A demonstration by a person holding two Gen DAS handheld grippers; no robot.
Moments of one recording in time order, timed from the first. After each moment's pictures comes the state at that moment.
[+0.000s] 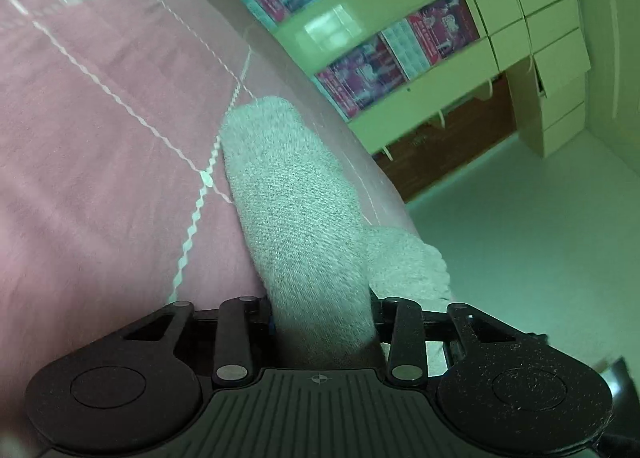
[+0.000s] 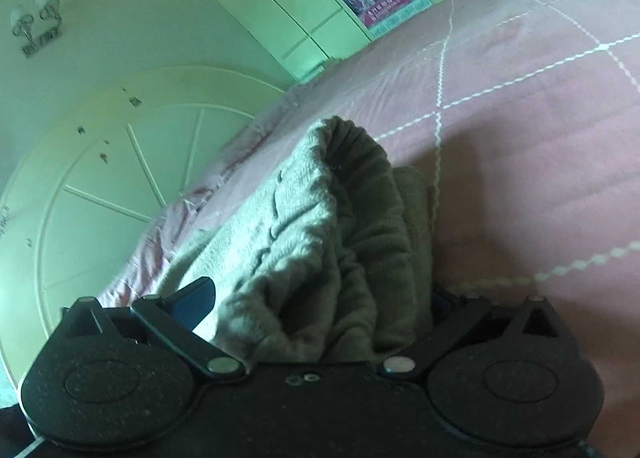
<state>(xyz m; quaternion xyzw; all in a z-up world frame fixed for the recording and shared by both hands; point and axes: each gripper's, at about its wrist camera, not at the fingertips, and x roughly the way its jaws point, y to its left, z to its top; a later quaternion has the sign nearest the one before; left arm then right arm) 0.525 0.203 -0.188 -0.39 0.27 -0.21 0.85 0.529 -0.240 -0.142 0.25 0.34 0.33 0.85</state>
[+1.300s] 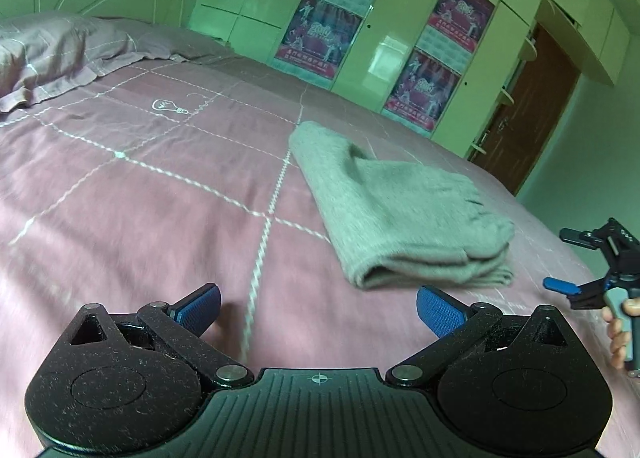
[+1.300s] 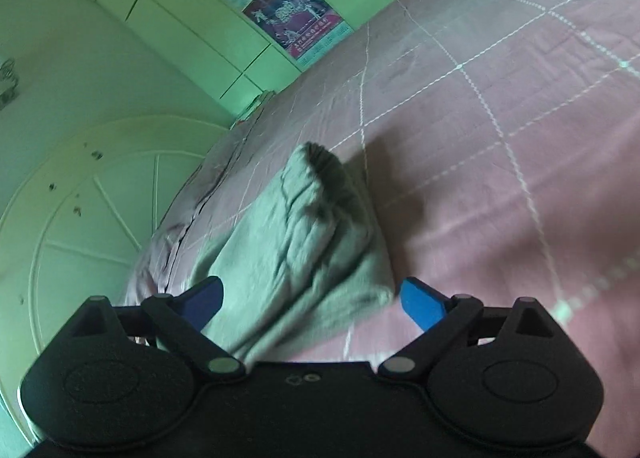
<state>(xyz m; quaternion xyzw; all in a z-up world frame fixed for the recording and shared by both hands) 0.292 0.209 -0.128 -0.19 0.25 -0.04 0.95 0.432 -0.277 -0.095 0.33 0.34 0.22 0.85</state>
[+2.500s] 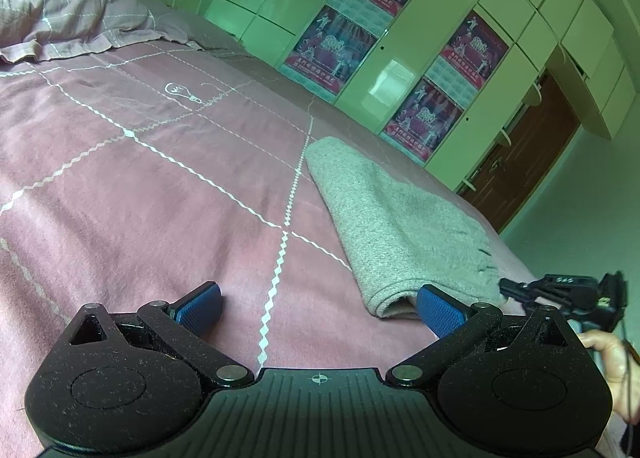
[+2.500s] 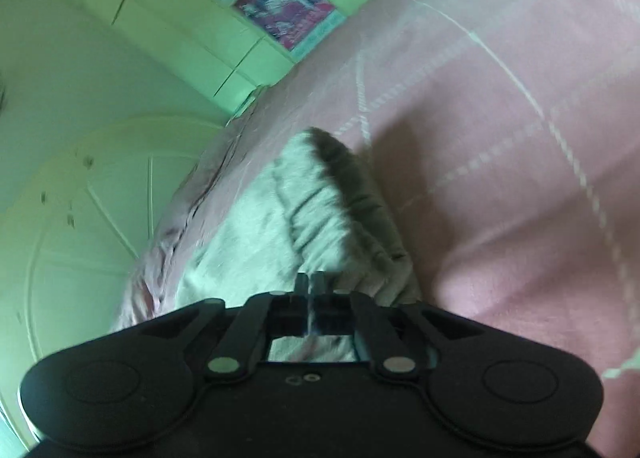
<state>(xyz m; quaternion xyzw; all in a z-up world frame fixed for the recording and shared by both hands) 0.305 0.226 -0.153 -0.27 0.23 -0.05 0.93 0.465 -0.241 -0.121 0.32 0.35 0.22 0.85</state>
